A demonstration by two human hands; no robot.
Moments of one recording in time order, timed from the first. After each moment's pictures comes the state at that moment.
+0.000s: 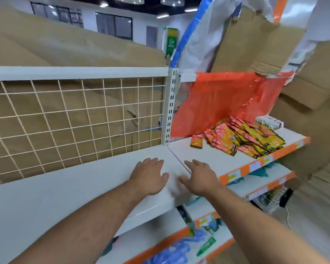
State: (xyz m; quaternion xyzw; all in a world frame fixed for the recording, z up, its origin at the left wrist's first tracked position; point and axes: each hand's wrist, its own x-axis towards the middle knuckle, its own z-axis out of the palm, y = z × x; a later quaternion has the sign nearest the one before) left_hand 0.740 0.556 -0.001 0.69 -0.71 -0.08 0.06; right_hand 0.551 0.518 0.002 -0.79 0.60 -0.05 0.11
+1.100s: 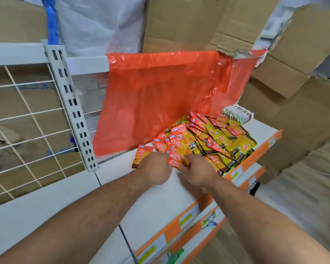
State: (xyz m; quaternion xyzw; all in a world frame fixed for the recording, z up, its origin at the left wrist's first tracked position) left_hand 0.545 0.253 -0.041 0.62 -0.77 -0.12 0.10; right_hand 0.366 0.249 -0.039 -0.75 0.63 -0.11 0.15
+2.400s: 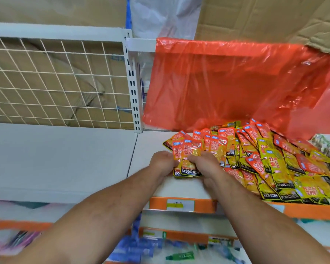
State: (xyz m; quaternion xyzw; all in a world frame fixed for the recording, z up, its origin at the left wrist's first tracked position) left_hand 0.480 0.315 -0.036 0.78 -0.18 -0.37 0.48; right_hand 0.371 0.224 -0.038 -0.62 0.50 -0.17 0.58
